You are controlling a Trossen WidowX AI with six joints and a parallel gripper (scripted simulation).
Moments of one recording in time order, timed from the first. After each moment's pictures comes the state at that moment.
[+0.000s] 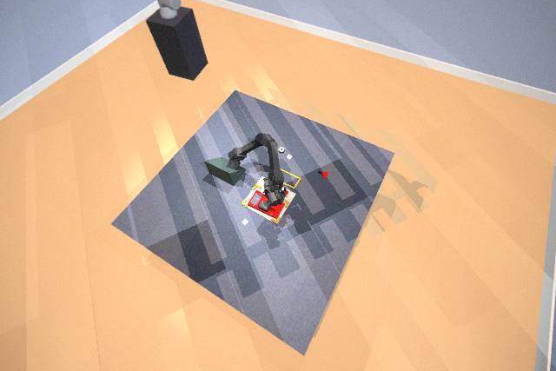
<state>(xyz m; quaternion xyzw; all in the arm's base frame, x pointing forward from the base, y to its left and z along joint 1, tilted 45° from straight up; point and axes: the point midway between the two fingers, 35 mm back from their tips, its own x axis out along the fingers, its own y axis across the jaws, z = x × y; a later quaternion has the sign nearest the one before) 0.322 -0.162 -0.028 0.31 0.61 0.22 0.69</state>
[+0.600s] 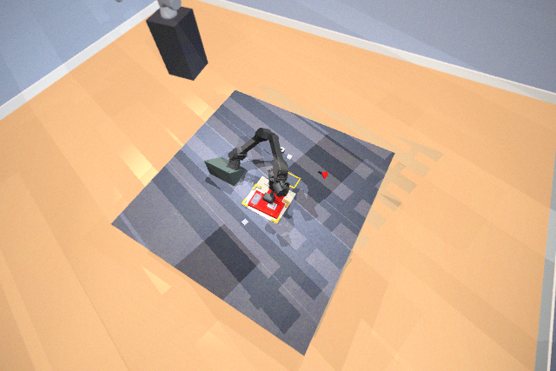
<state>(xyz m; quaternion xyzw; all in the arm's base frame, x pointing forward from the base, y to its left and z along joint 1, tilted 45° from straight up) 0.328 -0.151 0.020 0.31 0.61 0.21 0.70</state>
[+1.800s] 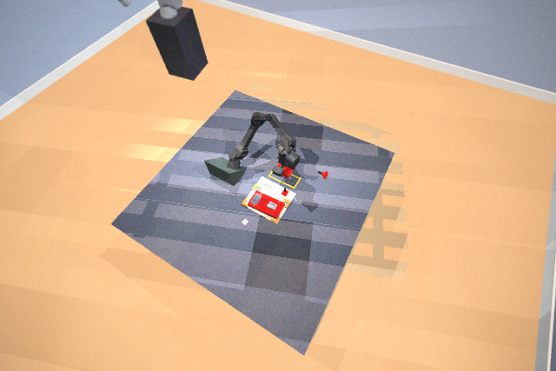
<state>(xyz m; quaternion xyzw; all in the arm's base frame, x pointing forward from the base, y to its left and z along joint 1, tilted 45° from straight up) 0.309 -0.025 0.140 0.31 0.61 0.22 0.69</state>
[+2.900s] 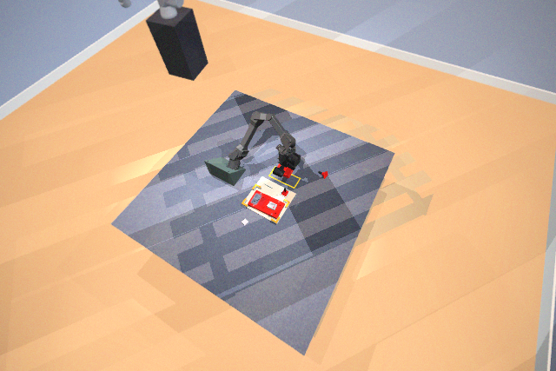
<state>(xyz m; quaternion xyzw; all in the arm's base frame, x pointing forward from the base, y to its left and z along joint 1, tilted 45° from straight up) 0.310 -0.004 0.132 0.31 0.61 0.21 0.70</state>
